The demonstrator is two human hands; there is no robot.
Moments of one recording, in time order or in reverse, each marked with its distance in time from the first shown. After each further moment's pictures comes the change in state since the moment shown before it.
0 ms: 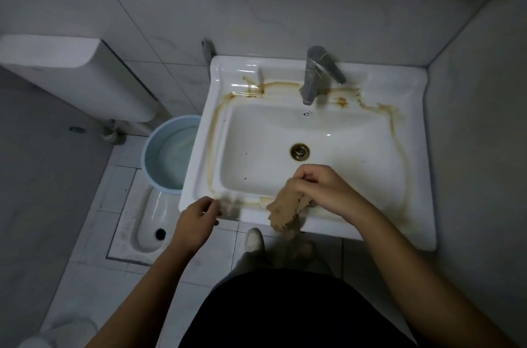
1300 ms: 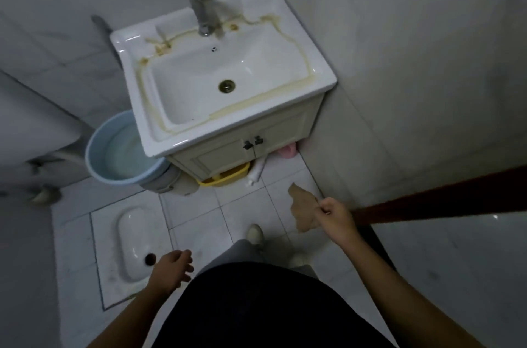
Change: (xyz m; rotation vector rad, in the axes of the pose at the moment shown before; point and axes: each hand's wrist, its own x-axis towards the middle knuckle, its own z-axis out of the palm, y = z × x) left_hand -0.140 -0.251 -0.050 0.321 -0.390 -0.159; right_hand -0.244 0.271 0.267 0.203 0.823 0.375
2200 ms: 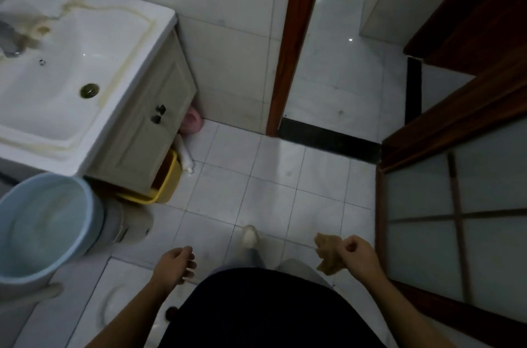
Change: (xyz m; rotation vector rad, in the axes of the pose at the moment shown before) left_hand 0.048 -0.096 -0.090 0.606 -0.425 0.358; right_hand -0.397 0.143 0.296 0.468 0.639 0.750
